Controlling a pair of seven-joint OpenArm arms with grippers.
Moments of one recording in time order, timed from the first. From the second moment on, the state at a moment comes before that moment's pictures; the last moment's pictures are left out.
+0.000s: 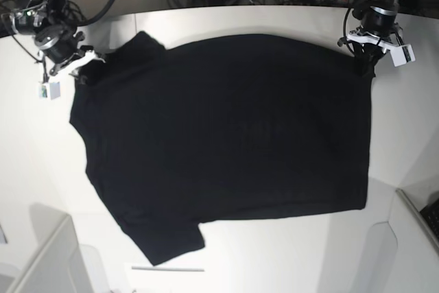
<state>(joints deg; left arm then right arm) 39.8 -12.3 -26.3 109.2 -44.9 -10.7 22.1 -17.9 0.7 36.9 111.9 35.5 24.9 -67.1</state>
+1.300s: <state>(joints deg) 26.6 -12.4 -26.1 99.8 -44.5 -1.3 22.4 2.7 1.9 25.8 96.3 26.4 16.9 -65.9</state>
